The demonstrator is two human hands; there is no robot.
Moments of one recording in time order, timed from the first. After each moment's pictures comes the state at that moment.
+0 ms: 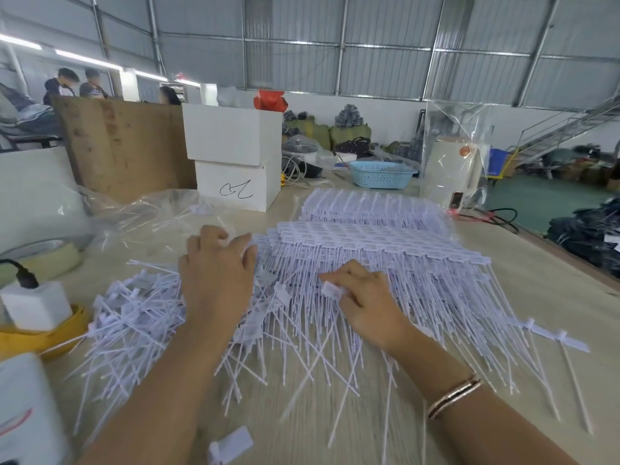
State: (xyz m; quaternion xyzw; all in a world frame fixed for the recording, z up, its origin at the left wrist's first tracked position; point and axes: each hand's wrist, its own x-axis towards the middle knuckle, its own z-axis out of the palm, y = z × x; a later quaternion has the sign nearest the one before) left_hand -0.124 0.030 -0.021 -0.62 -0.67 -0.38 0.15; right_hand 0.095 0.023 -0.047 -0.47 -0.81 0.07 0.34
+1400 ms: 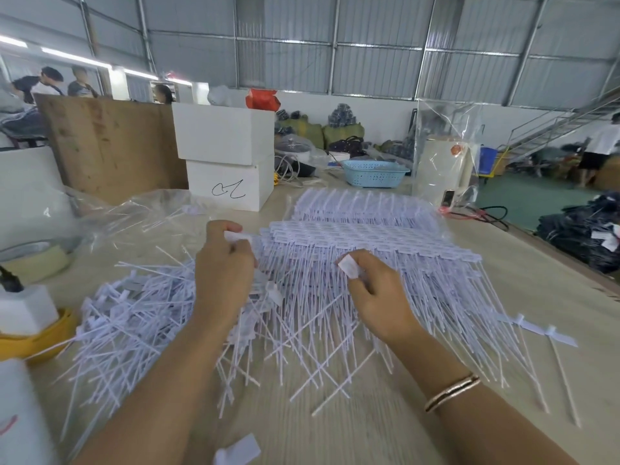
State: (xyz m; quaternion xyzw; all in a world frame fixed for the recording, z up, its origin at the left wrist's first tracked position) left_hand -0.105 0.030 -0.009 -0.52 -0.55 -0.62 -0.21; right_hand 0.104 0.018 -0.039 -0.45 -0.74 0.10 0.49
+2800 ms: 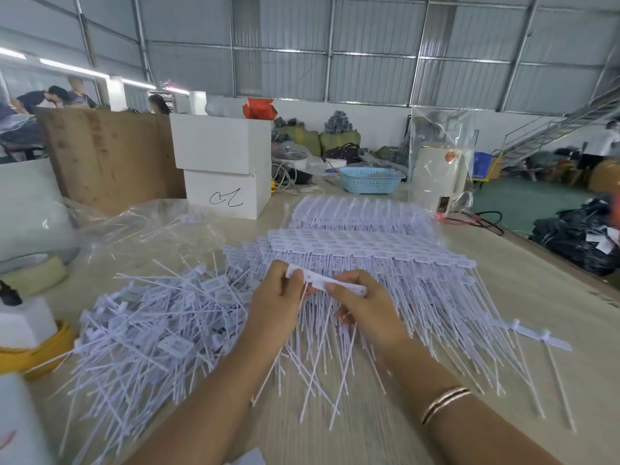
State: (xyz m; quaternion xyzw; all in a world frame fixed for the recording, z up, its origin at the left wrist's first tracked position) left_hand -0.056 0.027 -0.044 -0.61 -0.48 -0.56 -0.29; right_hand 0.089 0.019 -0.046 -0.48 -0.53 0.42 0.56
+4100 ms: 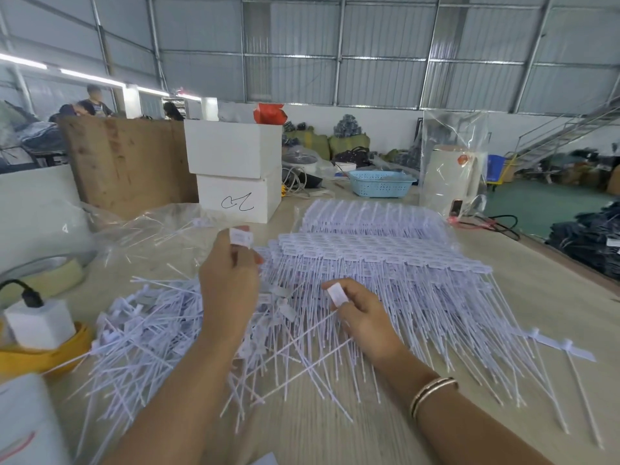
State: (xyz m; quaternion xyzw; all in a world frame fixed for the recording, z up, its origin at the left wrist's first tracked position) left_hand -0.108 0.031 -0.009 -0.52 -0.50 -0.67 -0.19; right_hand 0.079 0.025 -0.061 -0.42 -0.65 0.36 0.52
